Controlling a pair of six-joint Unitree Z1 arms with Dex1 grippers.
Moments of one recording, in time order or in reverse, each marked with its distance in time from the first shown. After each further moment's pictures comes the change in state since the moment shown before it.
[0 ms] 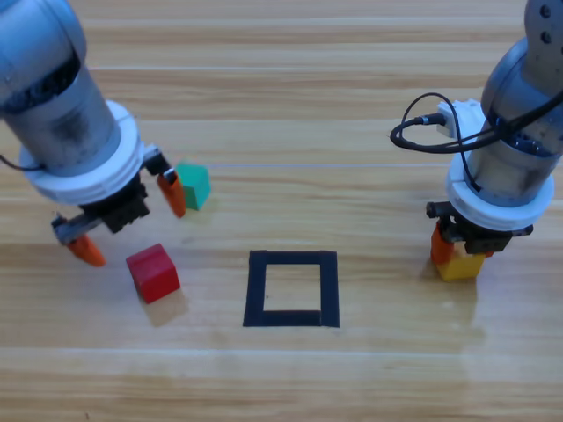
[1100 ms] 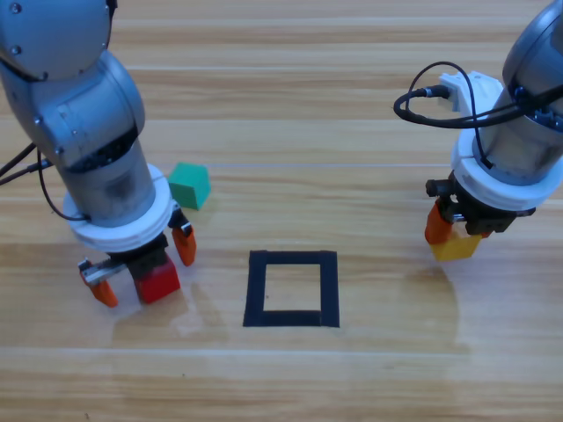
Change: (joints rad) arm 0 0.000 0.168 0.057 -0.102 0.004 0.000; arm 1 0.000 -0.076 -0.006 0.002 0.036 -0.036
